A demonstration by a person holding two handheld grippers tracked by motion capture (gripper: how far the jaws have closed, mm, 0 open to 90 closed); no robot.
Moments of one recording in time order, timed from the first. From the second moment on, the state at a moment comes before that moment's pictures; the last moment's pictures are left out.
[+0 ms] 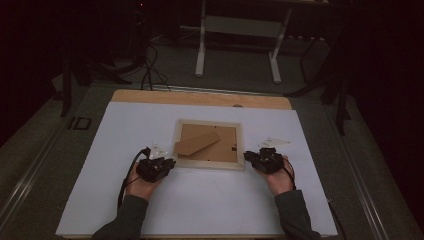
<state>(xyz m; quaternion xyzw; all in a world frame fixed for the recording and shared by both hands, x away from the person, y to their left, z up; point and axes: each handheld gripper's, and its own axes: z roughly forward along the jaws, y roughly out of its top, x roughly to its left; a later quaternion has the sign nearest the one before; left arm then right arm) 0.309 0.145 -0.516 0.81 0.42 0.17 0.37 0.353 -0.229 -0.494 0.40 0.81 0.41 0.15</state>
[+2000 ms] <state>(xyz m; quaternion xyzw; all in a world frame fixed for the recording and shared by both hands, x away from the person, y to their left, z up) 0.376 0.133 -0.456 0.81 0.41 0.09 0.41 0.356 -0.246 -0.491 0.42 0.80 0.40 0.16</state>
